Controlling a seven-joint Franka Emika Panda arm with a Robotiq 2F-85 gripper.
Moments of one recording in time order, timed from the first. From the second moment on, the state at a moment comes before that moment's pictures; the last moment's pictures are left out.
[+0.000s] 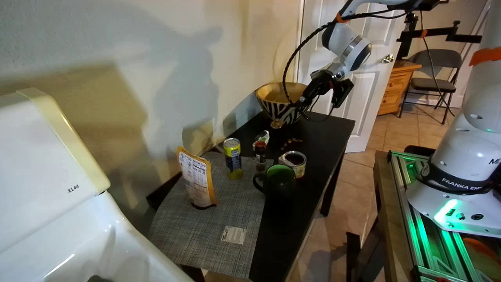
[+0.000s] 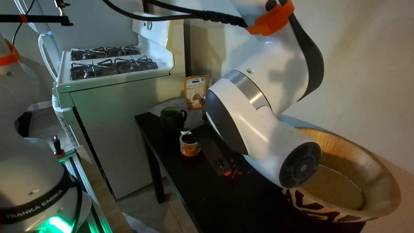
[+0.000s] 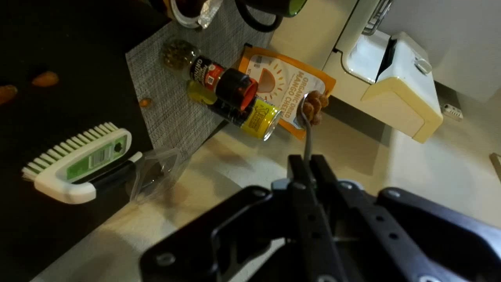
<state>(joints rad) -0.44 0.19 -0.37 -2.35 1.16 1.65 -1.46</state>
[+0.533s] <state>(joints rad) -0.43 0.18 -0.37 -2.36 1.29 1.65 -1.40</state>
